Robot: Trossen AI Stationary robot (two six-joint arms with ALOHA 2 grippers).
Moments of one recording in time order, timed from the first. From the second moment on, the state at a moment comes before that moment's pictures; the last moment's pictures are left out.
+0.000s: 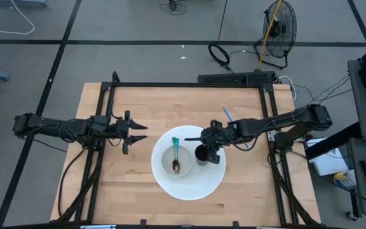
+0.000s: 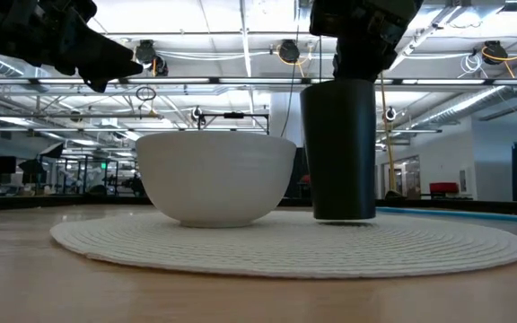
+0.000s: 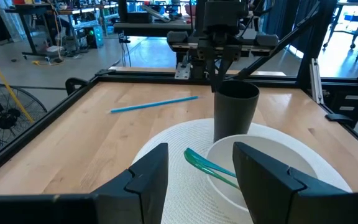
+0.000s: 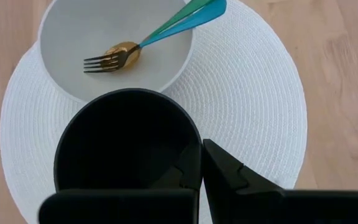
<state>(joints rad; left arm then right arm) -0.04 0.53 0.26 0.13 -0.08 -0.03 0.13 1.49 1.11 -0.57 0.11 0.25</state>
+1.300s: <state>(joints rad) -0.04 0.53 0.26 0.13 -0.11 -0.01 0.11 1.44 1.02 -0.47 0.08 0.25</state>
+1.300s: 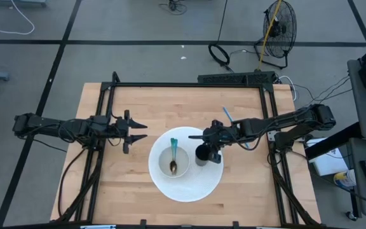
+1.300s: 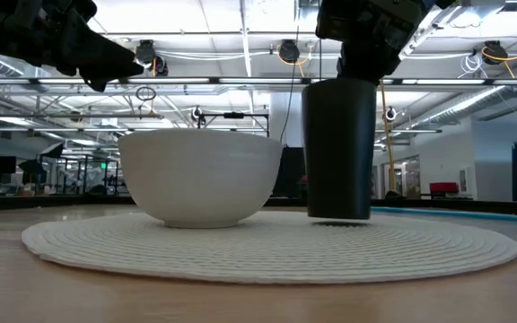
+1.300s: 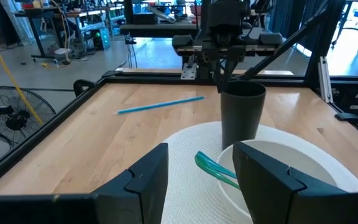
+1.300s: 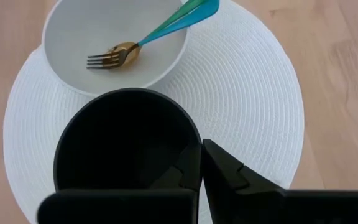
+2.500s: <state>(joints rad) -0.04 0.53 0.26 0.13 -0.11 -0.01 0.11 1.44 1.02 -0.48 0.05 0.25</state>
